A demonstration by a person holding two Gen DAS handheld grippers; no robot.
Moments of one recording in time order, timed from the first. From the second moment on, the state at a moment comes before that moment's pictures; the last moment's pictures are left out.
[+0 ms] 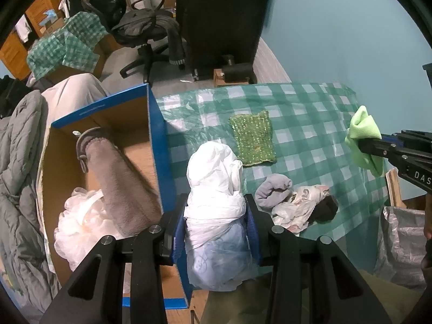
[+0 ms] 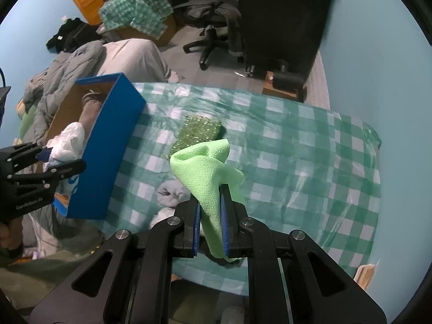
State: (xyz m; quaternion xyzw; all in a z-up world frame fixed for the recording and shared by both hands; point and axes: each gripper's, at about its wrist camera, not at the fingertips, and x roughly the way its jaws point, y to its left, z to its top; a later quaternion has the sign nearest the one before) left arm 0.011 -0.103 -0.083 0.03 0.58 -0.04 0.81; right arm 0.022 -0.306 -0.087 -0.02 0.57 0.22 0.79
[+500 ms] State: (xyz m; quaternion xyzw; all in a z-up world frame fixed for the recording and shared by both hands) left arm -0.001 -0.069 -0.071 0.01 0.58 -0.01 0.82; right arm 0.028 -0.264 -0.064 -0.04 0.55 0.26 0.79
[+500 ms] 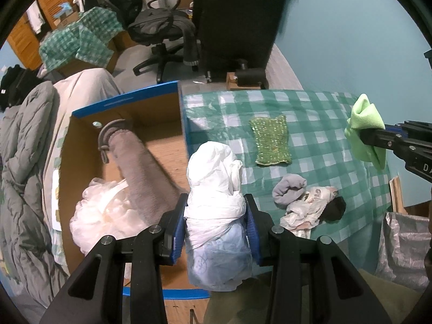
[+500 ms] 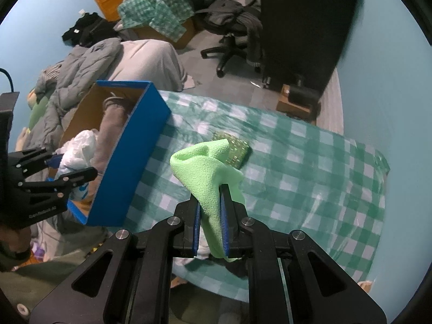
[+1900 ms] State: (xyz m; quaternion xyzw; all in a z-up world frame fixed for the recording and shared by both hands) left arm -0.039 0.053 -0.082 -0.06 0.58 0.10 0.81; right arm 0.023 -0.084 -0.058 -0.11 0.52 0.42 0.74
